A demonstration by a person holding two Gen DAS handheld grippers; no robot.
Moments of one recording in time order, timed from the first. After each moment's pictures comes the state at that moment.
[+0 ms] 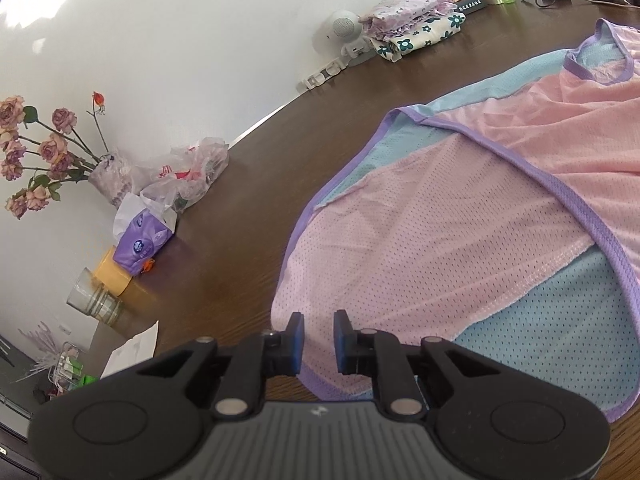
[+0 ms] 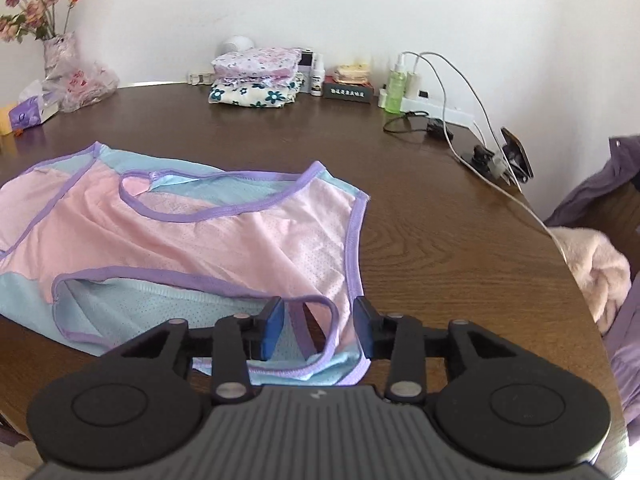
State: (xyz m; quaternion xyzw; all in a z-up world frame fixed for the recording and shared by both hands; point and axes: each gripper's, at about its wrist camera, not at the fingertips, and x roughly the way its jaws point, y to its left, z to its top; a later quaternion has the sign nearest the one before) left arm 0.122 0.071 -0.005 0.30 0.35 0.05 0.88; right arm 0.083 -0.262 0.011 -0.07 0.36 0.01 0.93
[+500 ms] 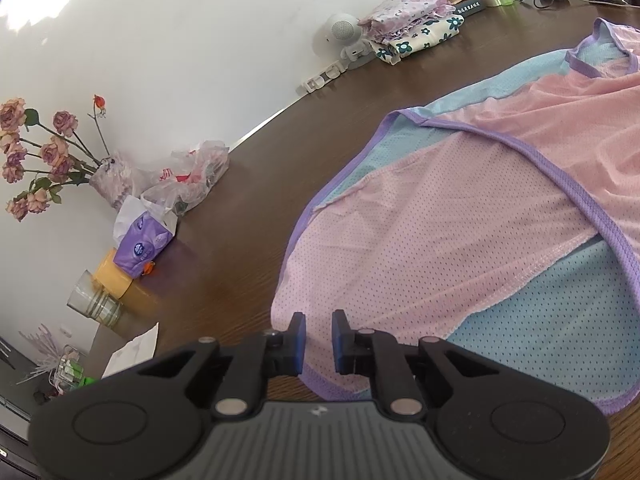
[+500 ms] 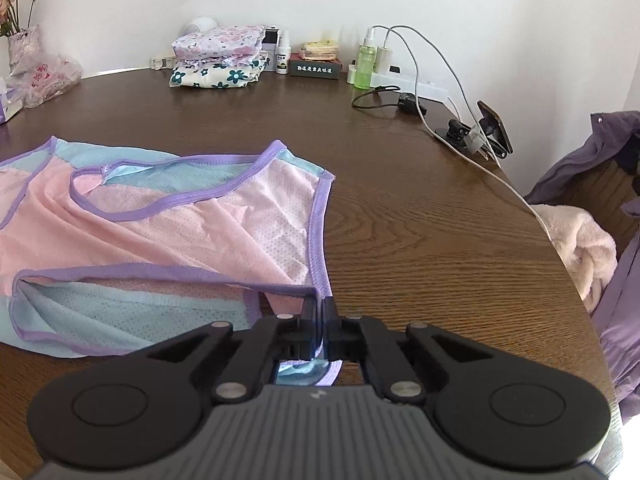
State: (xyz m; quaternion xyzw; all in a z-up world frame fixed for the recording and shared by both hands) left arm 0.119 0.072 -0.007 0.31 0.35 0.05 0.89; right arm 0.098 -0.284 0.000 -0.04 0.38 -0.03 0.92
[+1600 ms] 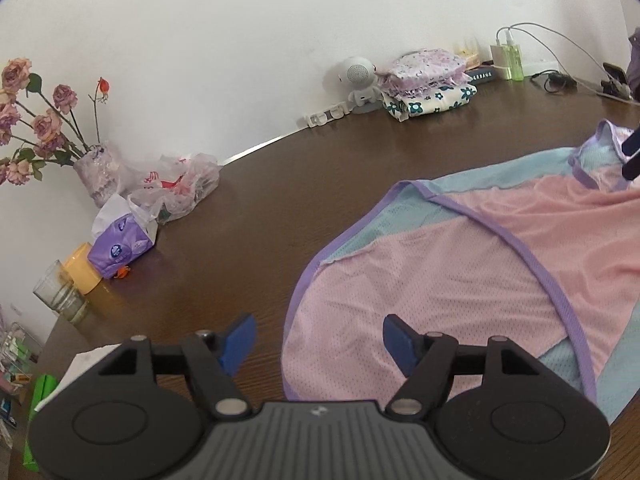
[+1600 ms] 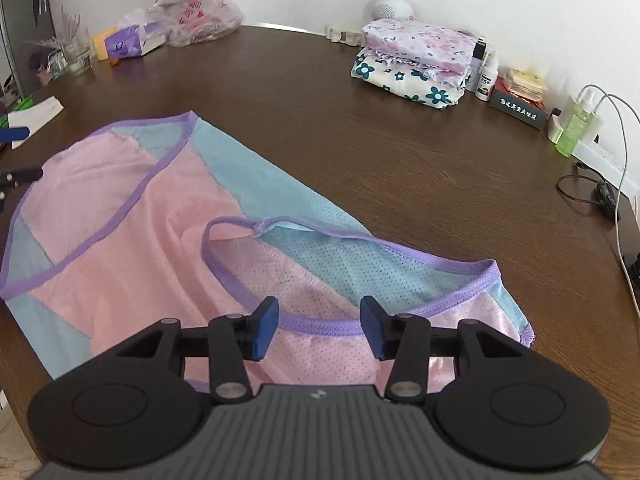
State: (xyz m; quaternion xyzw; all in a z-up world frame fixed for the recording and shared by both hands) left arm 0.130 0.099 0.044 0.18 0.33 -0.01 0.92; right arm 0.210 -0.196 0.023 -0.14 0.43 0.20 0.87
